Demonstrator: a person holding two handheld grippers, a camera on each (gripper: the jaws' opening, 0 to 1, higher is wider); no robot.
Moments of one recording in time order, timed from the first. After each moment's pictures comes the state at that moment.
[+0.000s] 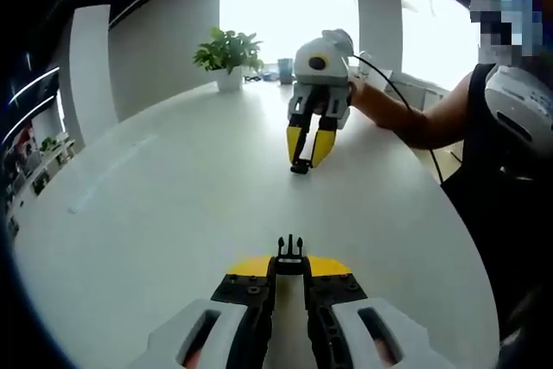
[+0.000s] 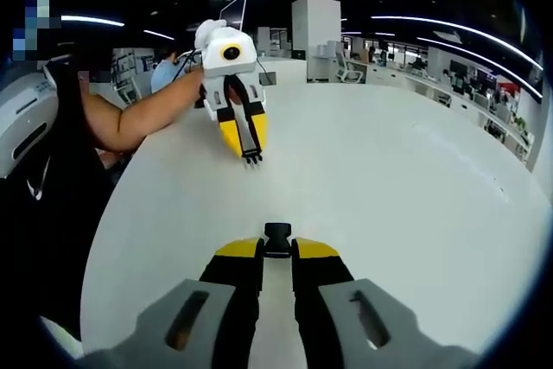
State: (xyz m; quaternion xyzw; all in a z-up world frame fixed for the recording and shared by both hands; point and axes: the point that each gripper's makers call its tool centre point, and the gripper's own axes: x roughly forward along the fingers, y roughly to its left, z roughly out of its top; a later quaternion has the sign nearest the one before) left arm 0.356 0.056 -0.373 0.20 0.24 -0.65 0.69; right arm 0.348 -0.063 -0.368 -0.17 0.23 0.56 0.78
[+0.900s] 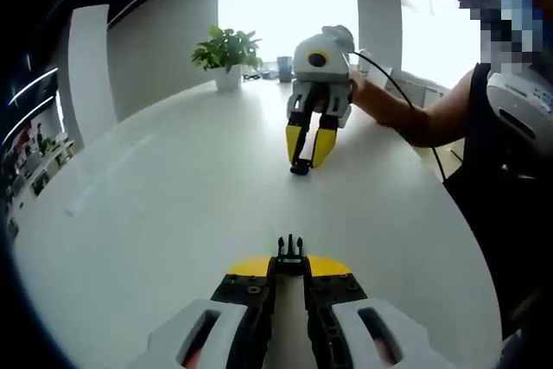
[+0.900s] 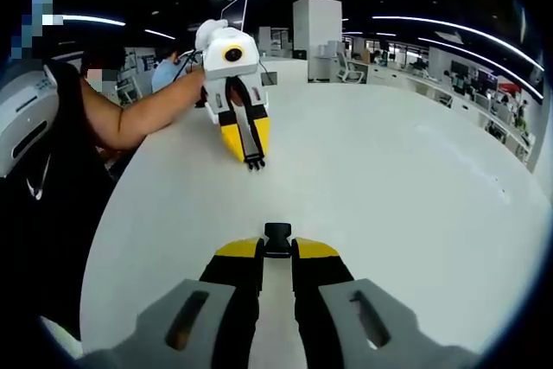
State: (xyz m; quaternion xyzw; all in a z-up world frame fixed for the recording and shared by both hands) left arm 0.354 0.050 -0.377 0.21 0.24 -0.65 0.69; right arm 0.348 -0.062 -0.369 -0.17 0.23 0.56 0.78
